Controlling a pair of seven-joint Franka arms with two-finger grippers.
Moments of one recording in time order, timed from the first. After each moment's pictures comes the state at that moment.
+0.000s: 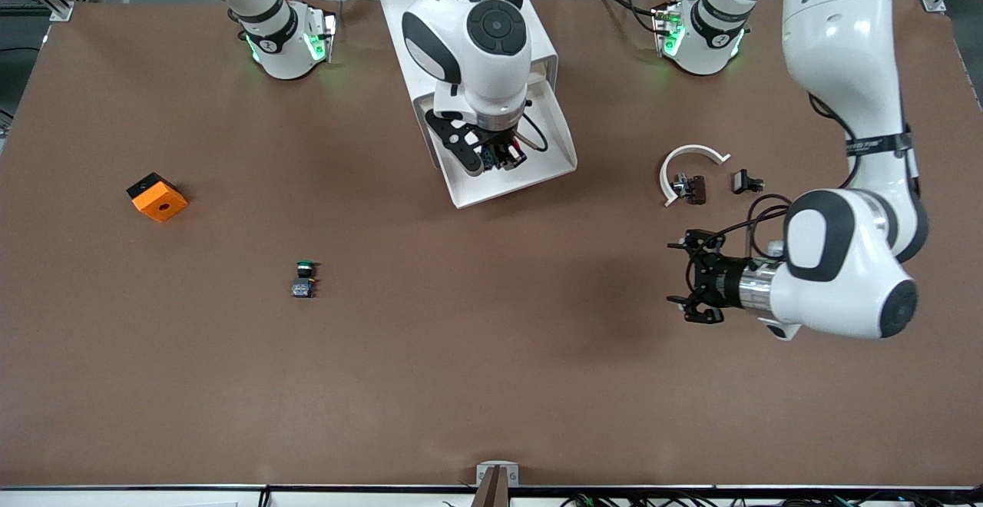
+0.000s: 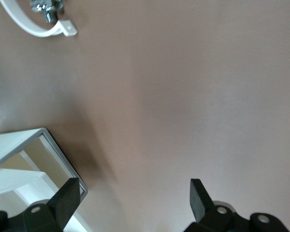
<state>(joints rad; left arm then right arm) -0.40 0.71 0.41 -1.23 -0.72 1.52 -1.54 0.90 0.49 -0.02 -1.43 0.05 1.85 1.75</state>
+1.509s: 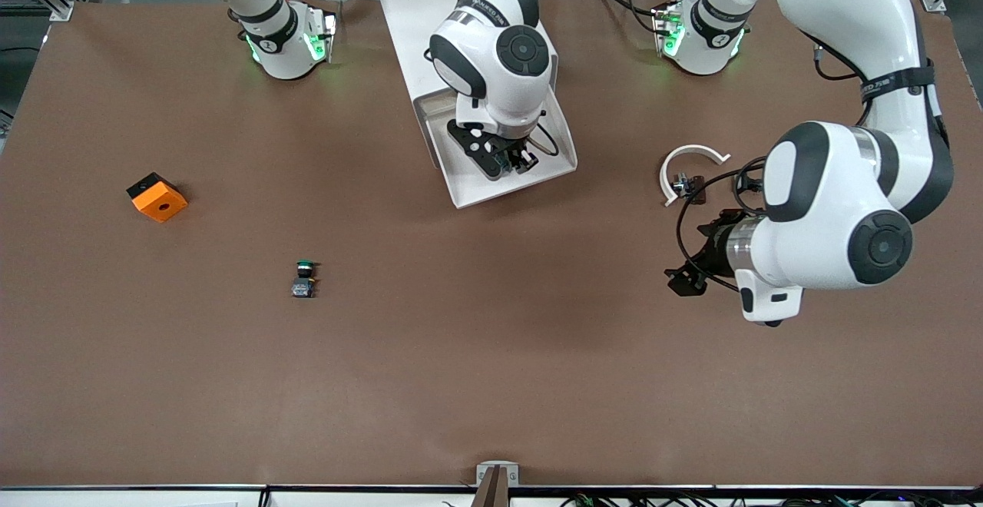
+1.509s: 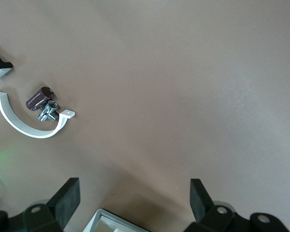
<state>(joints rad) -0.54 0.59 0.42 -1.23 -0.43 1.52 -1.00 0.94 0.56 -0.02 -1.43 0.05 1.89 1.75</state>
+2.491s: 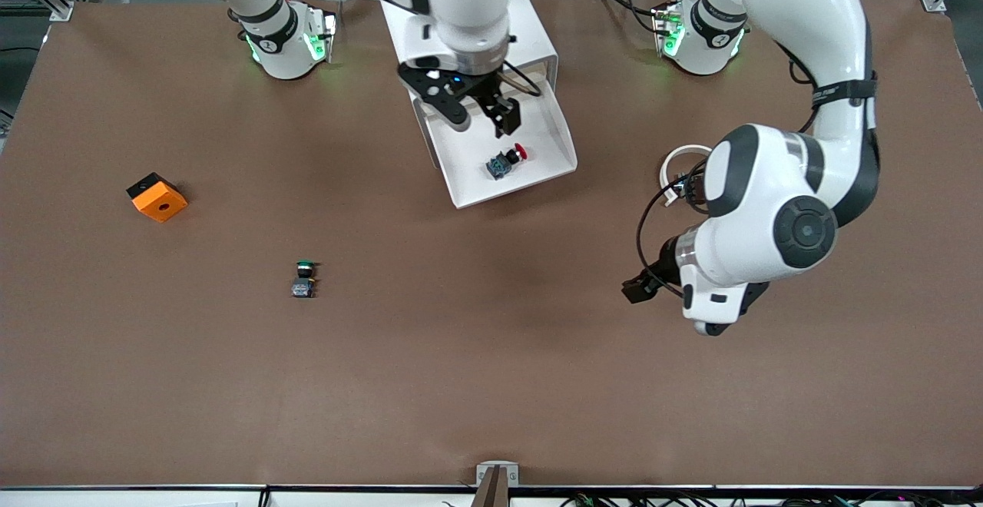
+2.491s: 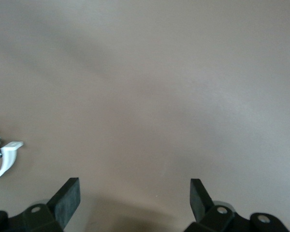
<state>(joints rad) -0.59 0.62 0.35 -1.30 -0.42 1.80 -0.84 0.86 0.30 -0.05 -1.36 0.05 1.61 1.51</state>
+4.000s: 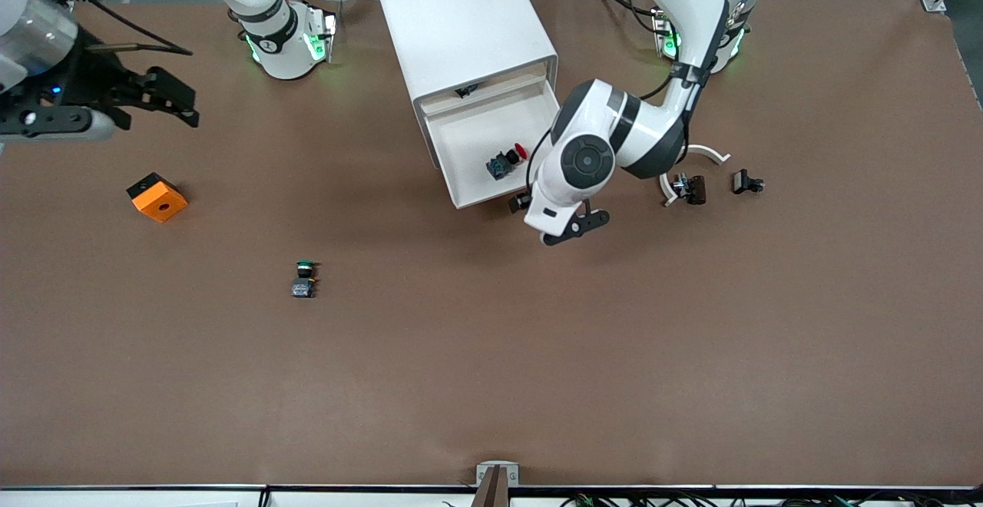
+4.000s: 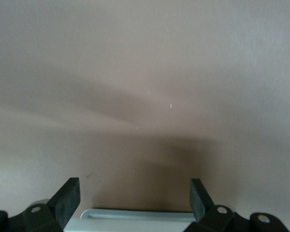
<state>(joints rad) -0.92 0.51 0.27 -1.72 -0.42 2.01 -0.83 0.19 -0.02 -0.06 -1.50 0.05 1.39 0.14</state>
